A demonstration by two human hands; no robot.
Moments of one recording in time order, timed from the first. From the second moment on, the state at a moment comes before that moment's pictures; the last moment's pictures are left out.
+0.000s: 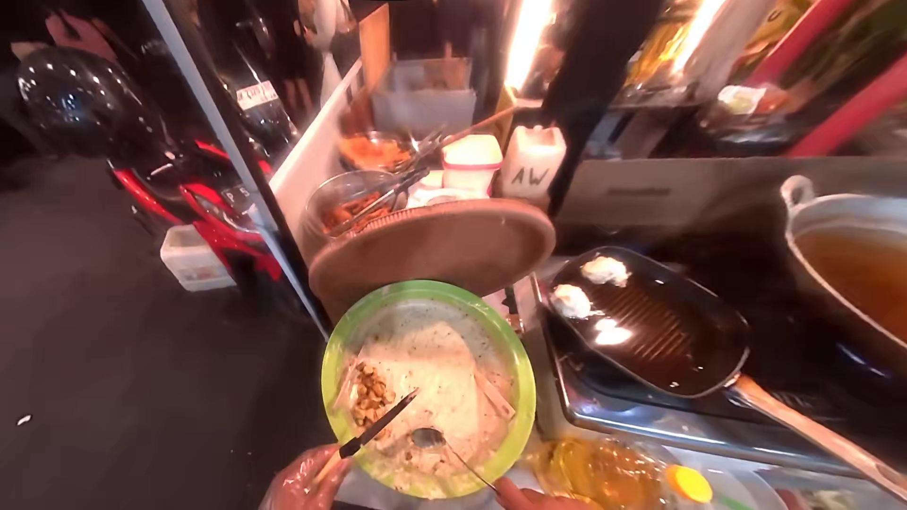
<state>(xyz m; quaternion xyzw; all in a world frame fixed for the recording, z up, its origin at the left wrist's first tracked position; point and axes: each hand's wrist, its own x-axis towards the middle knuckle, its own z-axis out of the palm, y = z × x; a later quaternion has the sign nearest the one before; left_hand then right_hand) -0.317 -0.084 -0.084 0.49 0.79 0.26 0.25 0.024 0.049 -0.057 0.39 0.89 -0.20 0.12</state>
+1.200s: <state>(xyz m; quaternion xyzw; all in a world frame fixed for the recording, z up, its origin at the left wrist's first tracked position) -0.179 0.088 0.005 0.64 0.72 0.21 0.15 0.231 0.235 0.072 0.53 0.82 -0.17 -0.10</state>
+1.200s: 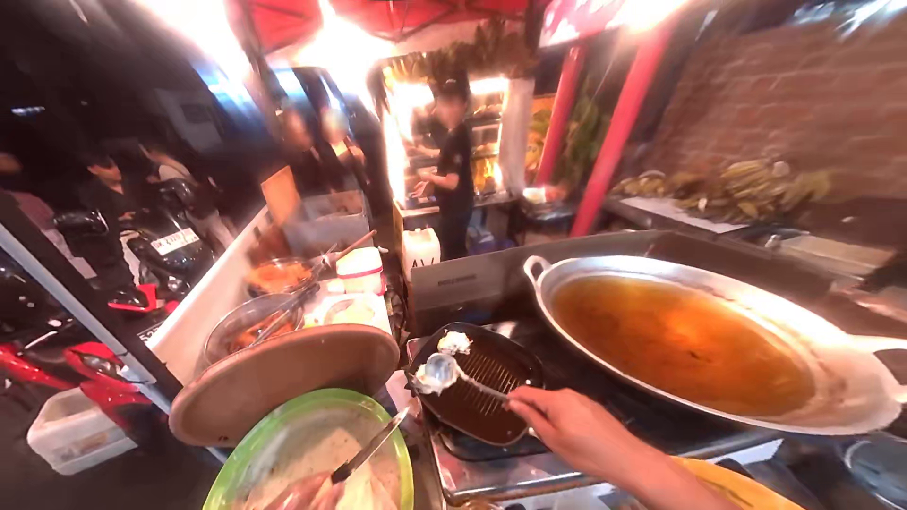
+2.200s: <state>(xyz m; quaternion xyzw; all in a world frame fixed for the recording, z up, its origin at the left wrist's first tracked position) -0.022 0.334 0.047 0.68 0.73 -0.07 0.02 0.245 0.357 0.033 0.58 0.81 -0.11 0.02</state>
